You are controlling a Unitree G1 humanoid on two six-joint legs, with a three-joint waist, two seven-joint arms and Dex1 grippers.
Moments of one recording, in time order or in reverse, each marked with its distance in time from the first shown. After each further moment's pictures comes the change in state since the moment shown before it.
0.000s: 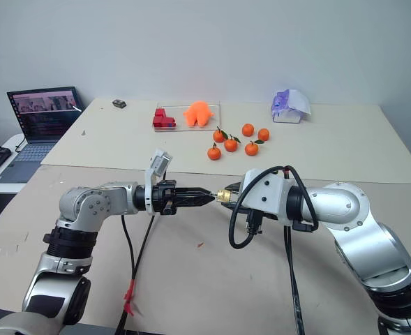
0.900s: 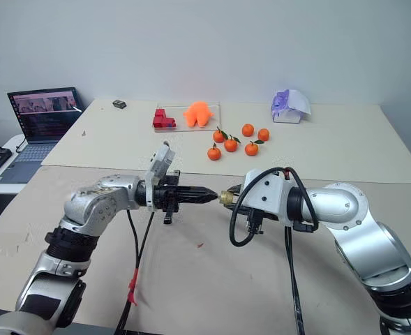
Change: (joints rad) left arm 0.008 0.038 -0.167 -0.002 0.257 -0.543 -0.186; right arm 0.001 -0.009 0.012 0.029 0.003 0.035 -0.007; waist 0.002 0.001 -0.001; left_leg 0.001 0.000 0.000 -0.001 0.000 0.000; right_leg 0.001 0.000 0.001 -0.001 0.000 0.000
